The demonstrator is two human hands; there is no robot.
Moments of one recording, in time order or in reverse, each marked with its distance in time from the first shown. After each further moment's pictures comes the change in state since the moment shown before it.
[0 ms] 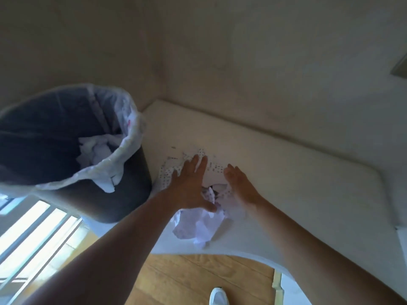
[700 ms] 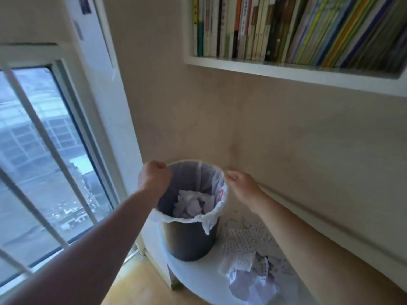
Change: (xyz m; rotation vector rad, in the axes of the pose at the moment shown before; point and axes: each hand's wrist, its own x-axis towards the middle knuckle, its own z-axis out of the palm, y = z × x) left_hand -0.199 -0.082 -0.229 -0.853 1.032 -0.631; right_hand -0.039 -0.273 0.048 -0.132 -0.088 -0.453
